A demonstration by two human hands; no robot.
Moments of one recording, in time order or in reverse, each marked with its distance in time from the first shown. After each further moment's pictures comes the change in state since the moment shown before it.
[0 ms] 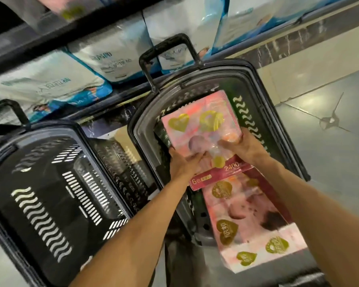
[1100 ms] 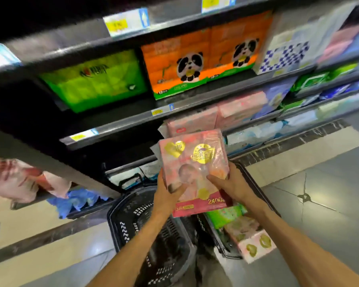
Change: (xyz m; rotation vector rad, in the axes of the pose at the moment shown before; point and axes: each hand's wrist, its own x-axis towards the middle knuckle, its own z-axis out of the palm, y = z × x) left_hand -0.396 0.039 -0.342 -0.241 0.110 0.751; right_hand -0.453 -0.267 -0.041 0.291 0.153 -0.658
